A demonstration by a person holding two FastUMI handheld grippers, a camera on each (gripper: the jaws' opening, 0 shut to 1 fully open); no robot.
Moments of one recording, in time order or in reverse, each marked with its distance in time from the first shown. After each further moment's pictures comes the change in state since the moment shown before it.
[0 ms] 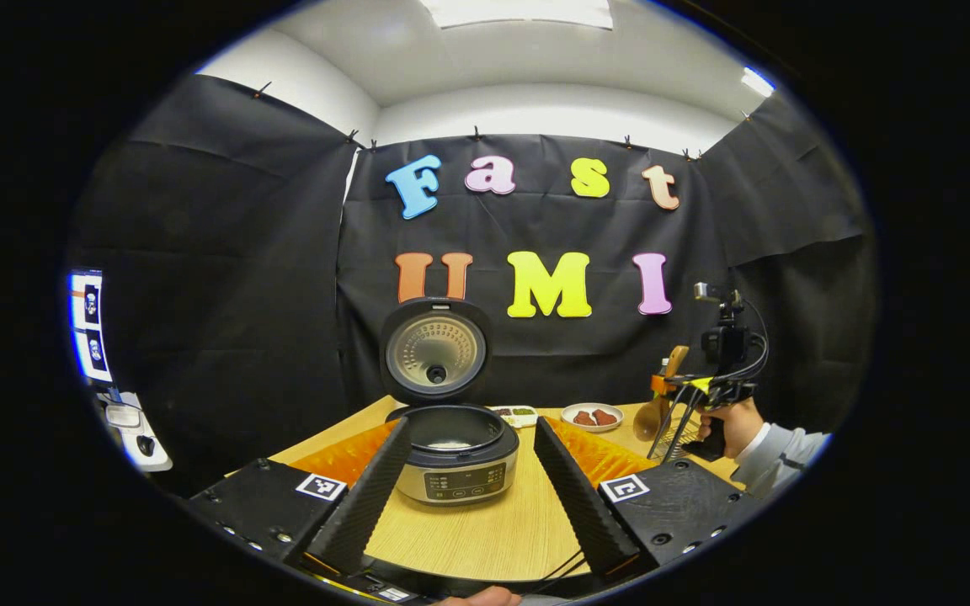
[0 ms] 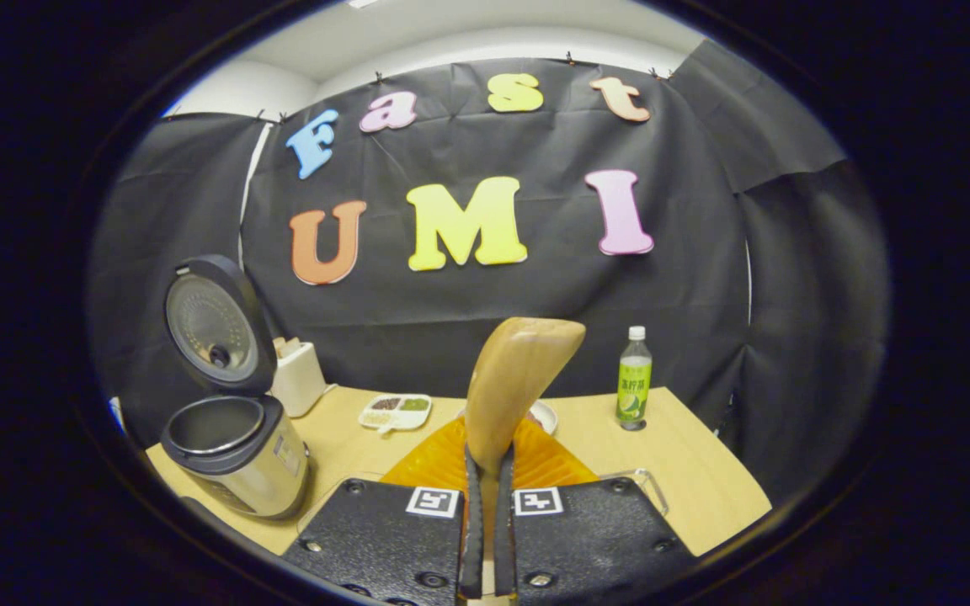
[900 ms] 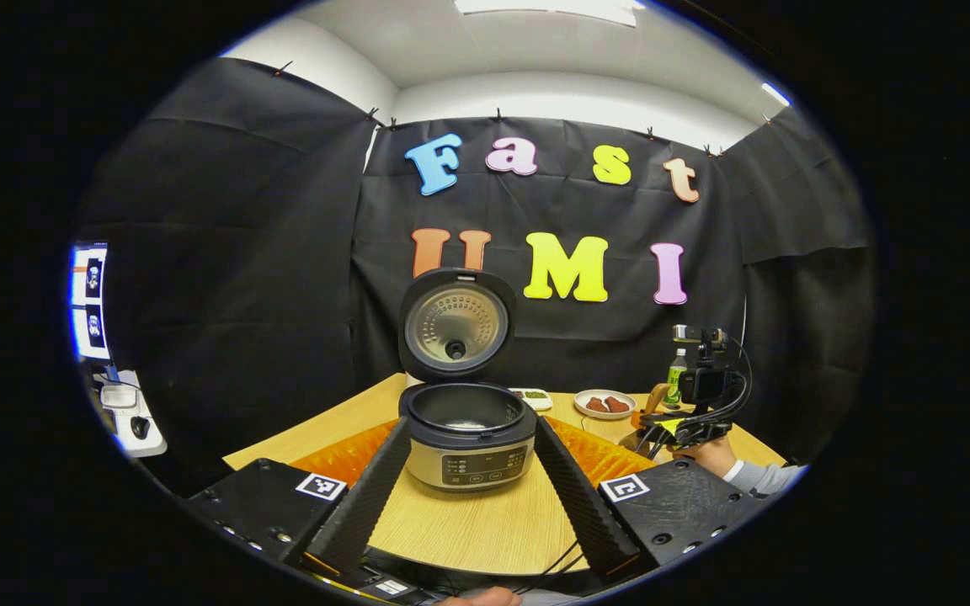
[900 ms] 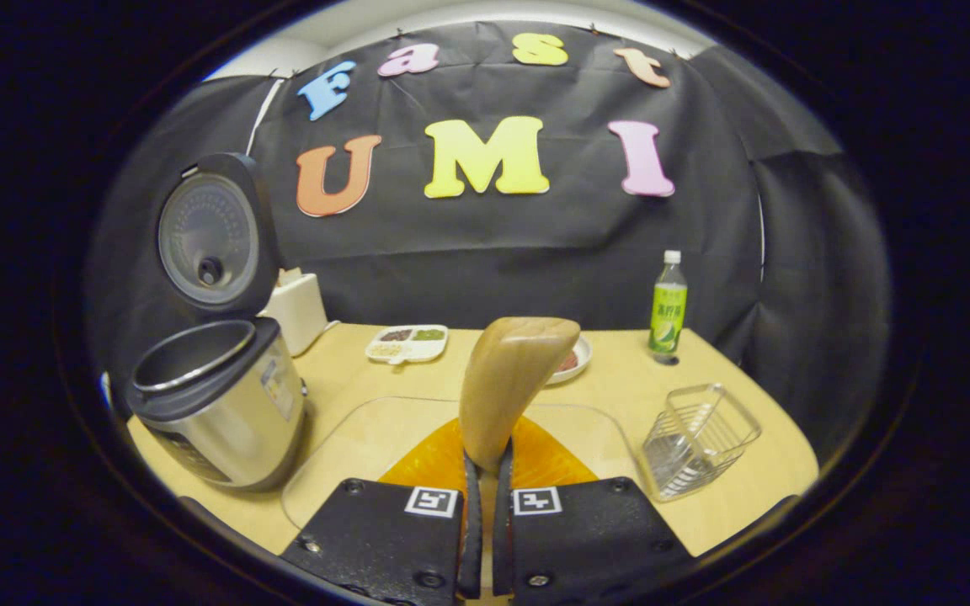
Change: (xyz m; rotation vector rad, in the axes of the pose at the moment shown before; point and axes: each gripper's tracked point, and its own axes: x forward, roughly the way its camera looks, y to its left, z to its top) left arm 0.007 0.029 -0.028 -0.061 0.062 0.033; right arm 0.014 0.068 -0.093 0.056 0.162 0.050
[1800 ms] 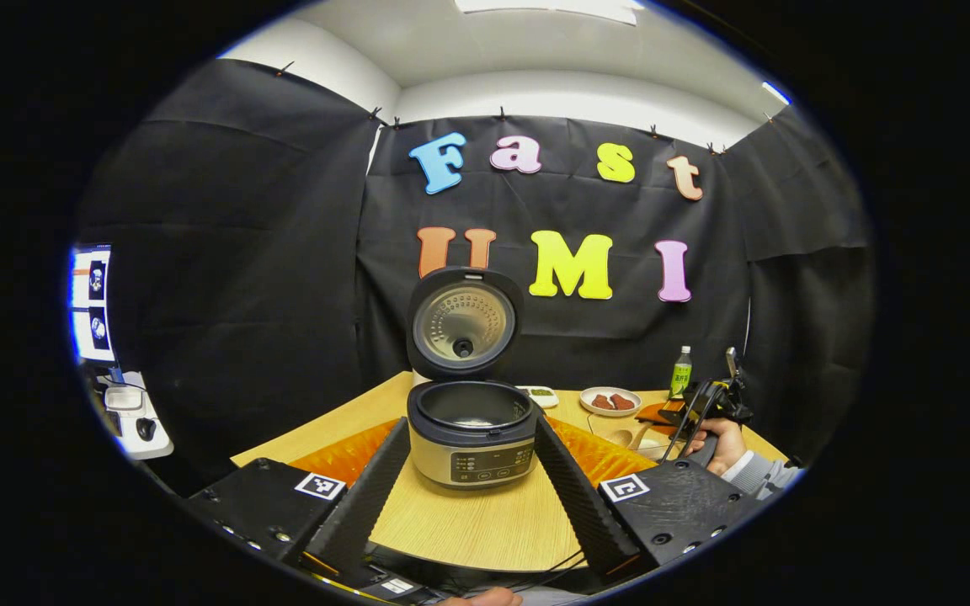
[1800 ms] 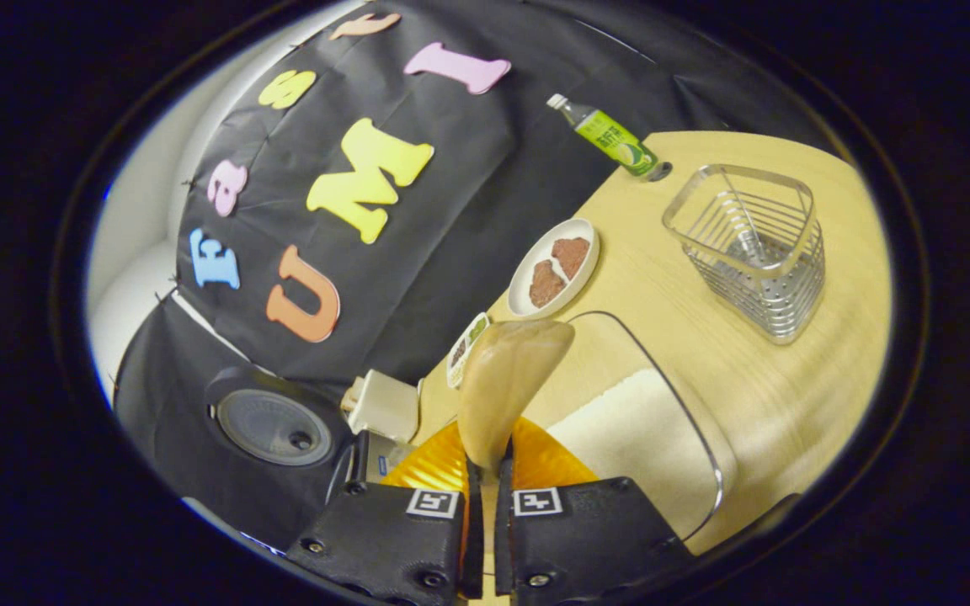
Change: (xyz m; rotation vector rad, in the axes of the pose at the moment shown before) left arm -0.008 0.003 0.004 0.019 0.006 0.011; right arm 0.000 -0.019 0.005 0.869 0.105 0.205
